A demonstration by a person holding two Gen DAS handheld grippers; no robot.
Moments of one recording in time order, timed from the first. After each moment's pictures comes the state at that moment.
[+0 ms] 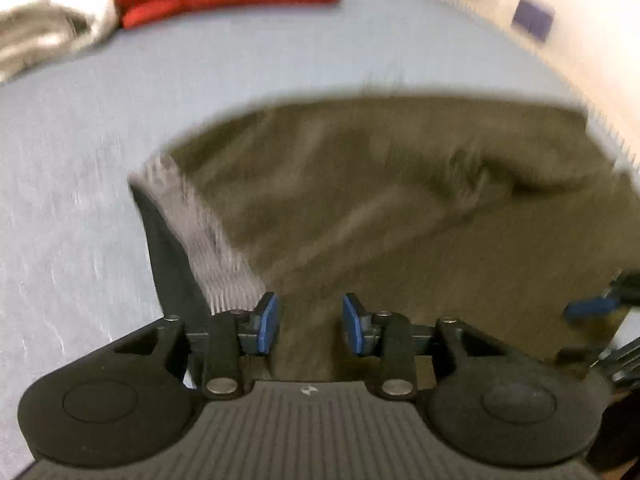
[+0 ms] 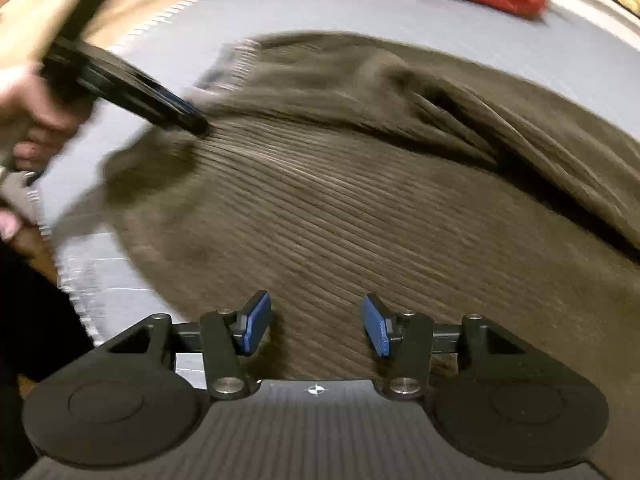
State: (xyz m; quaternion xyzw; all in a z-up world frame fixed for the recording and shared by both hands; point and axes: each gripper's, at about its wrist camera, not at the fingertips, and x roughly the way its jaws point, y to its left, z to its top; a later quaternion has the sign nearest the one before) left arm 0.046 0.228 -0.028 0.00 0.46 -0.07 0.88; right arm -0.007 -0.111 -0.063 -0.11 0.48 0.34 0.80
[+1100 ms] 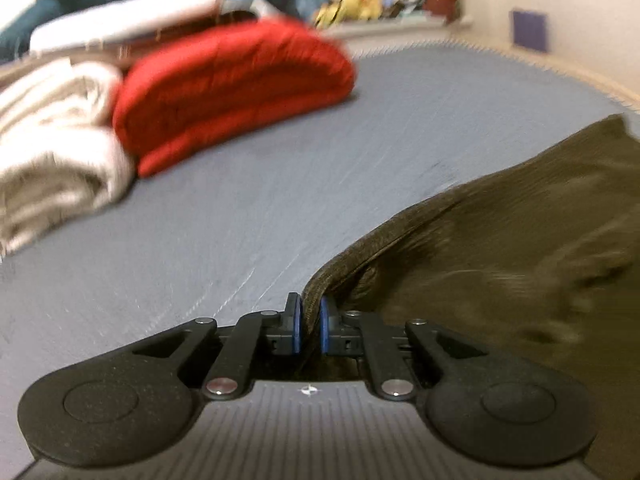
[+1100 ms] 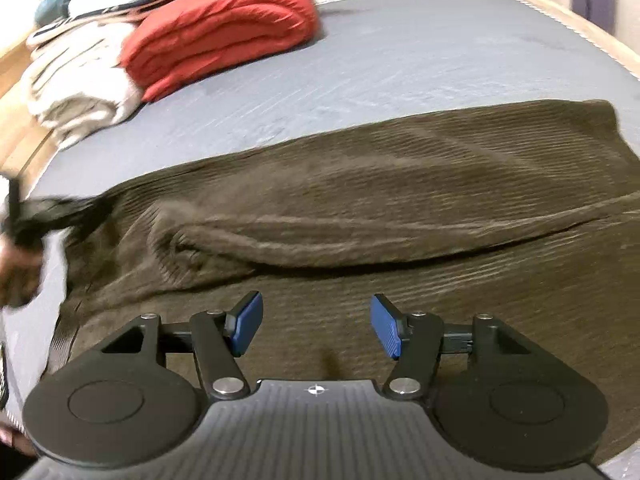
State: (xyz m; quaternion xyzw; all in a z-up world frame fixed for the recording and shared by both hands) left arm 0.131 0.219 -0.008 0.15 0.32 -0.05 0.93; right arm 0.081 -0.240 -0.004 0.09 0.45 0.13 0.88
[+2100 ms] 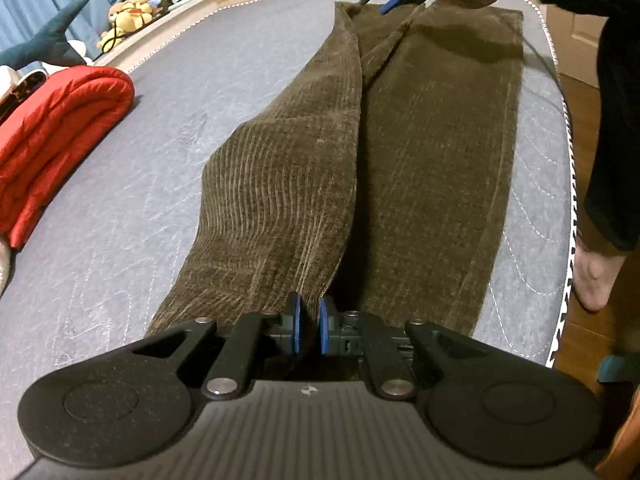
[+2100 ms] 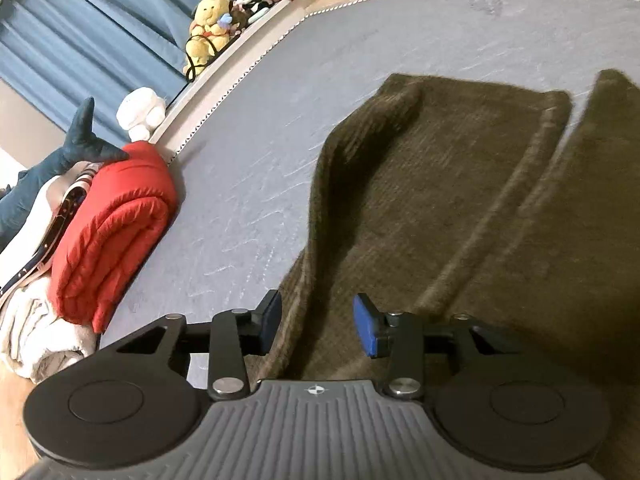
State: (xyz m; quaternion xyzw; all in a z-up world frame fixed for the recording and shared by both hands) left arm -0.028 0.164 -0.038 0.31 0.37 -0.29 0.83; right arm 0.183 -0.408 -0.074 0.38 0.35 0.01 0.86
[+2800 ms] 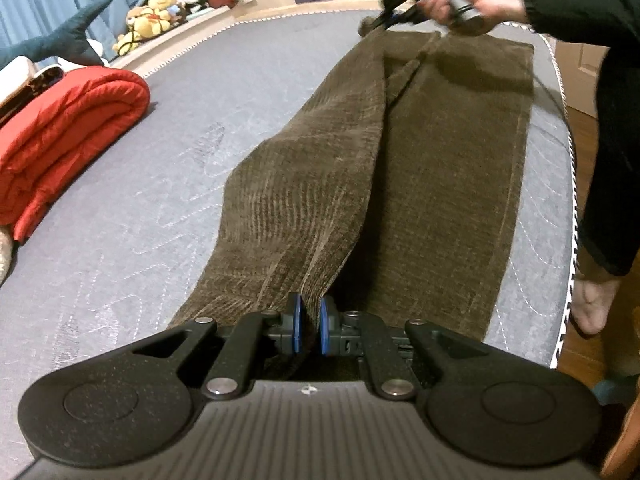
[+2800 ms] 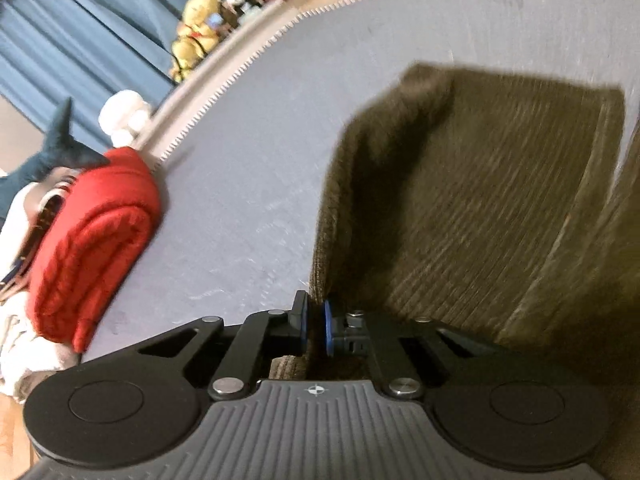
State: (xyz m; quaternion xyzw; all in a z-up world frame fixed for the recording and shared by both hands) left arm -0.028 0.184 -0.025 0.27 0.35 -0.29 0.85; right arm 0.214 -0.392 -0.070 0.37 0.33 -0.01 0.87
